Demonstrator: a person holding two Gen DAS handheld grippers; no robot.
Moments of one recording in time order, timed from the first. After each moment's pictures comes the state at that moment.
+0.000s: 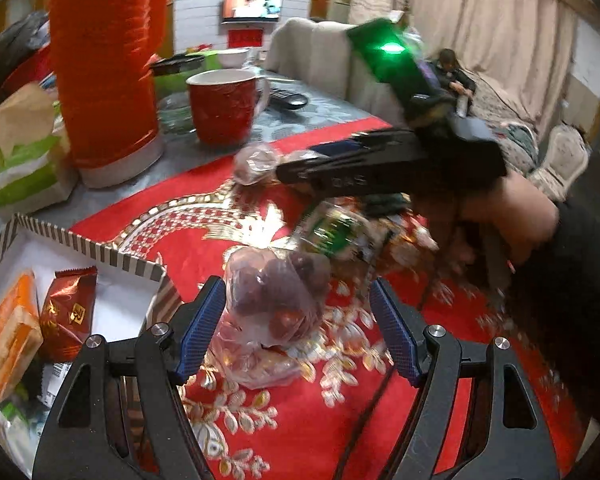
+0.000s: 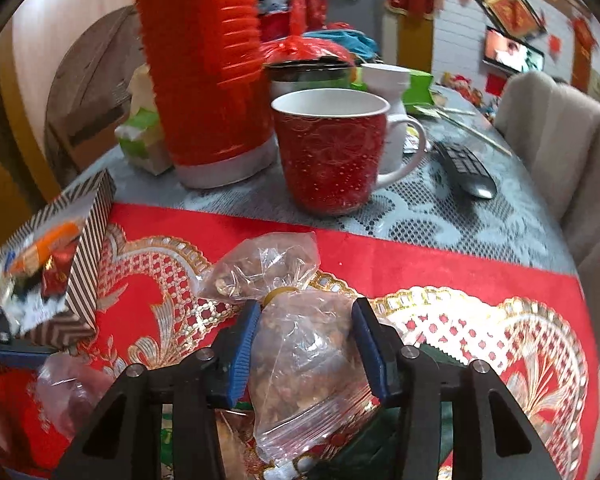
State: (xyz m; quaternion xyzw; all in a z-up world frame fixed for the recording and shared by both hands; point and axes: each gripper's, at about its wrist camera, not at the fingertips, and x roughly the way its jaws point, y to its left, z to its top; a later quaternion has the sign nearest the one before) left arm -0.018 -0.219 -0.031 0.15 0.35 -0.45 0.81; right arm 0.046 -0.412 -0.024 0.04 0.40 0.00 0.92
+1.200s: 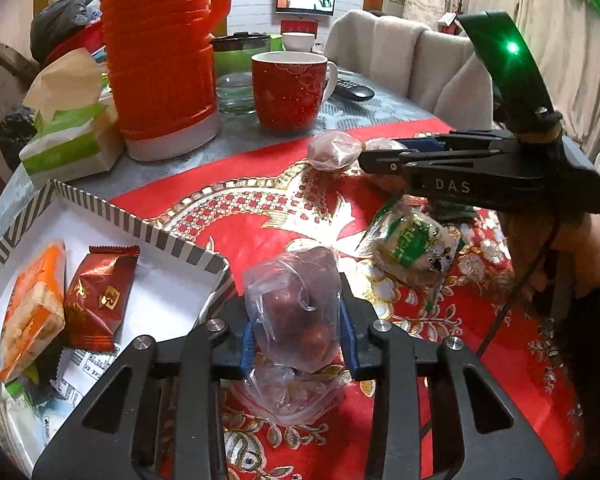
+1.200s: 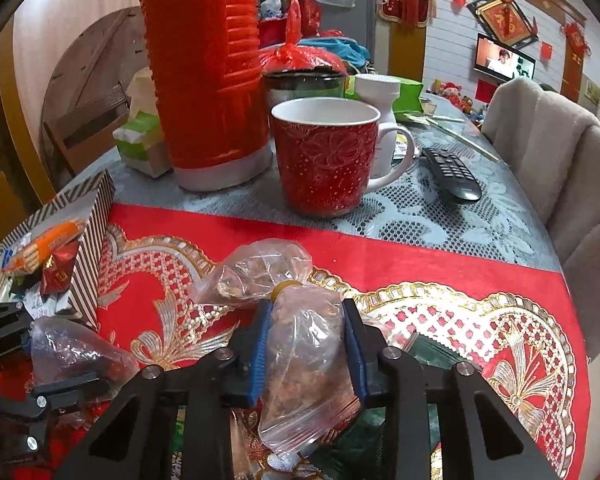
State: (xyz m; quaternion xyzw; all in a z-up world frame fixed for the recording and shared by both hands) left arm 0.007 -0.216 -0.041 0.14 0.37 -0.37 0.84; right arm 0.033 -0.404 -0.019 0.02 0.38 -0.02 0.92
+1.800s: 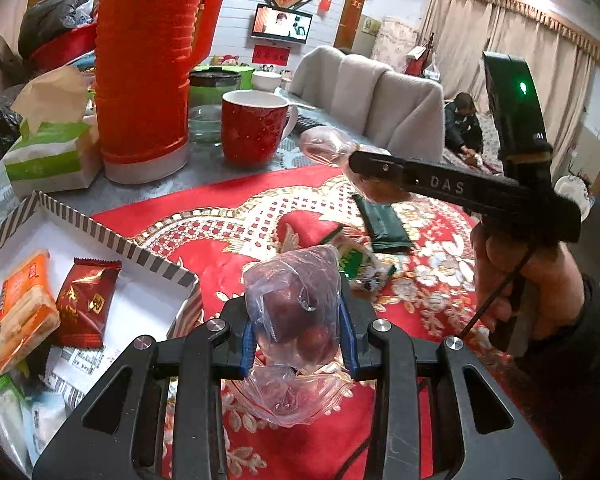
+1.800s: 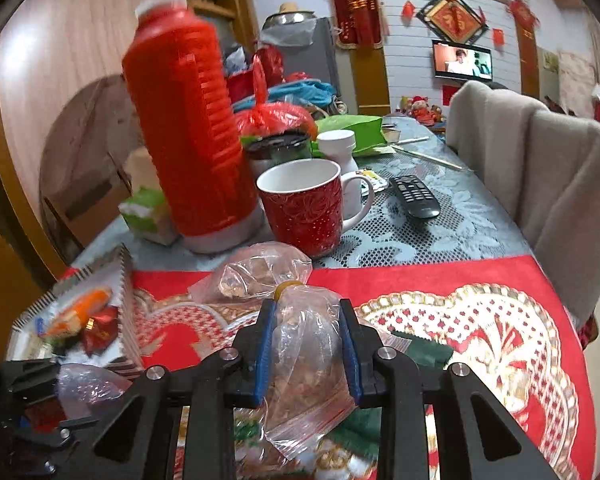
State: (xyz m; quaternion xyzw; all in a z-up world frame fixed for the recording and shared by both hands) left arm -0.012 -0.198 -0.012 0.07 0.34 -0.44 0.83; right arm -0.016 -0.410 0.021 0.11 0.30 -0.06 0.95
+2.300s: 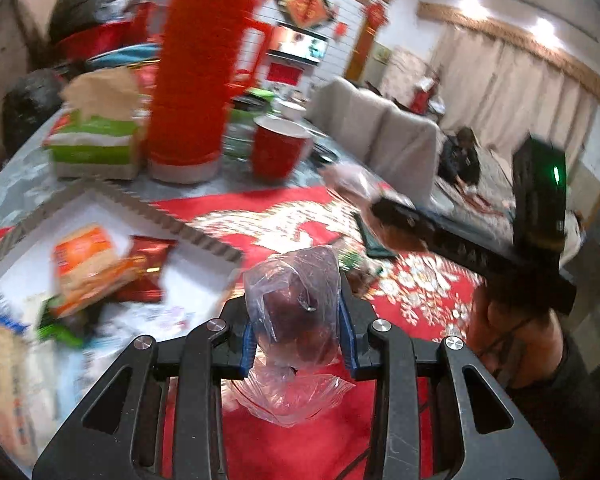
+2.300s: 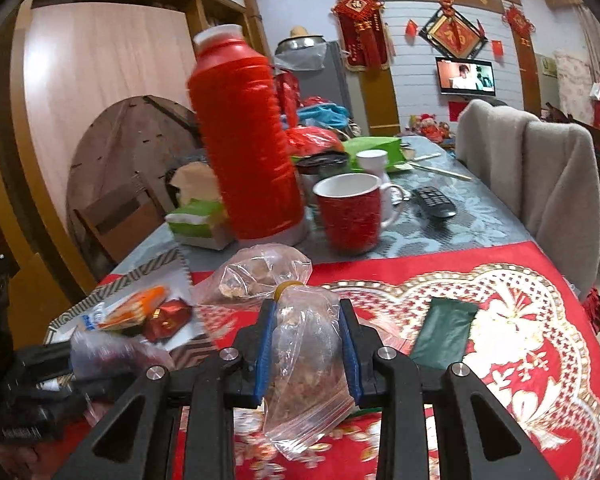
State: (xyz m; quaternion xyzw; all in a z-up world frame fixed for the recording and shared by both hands) left arm -0.026 -0.119 0.018 0.00 0.33 -0.42 0.84; right arm -0.062 -0.345 0.034 0.11 0.26 -0.03 0.96
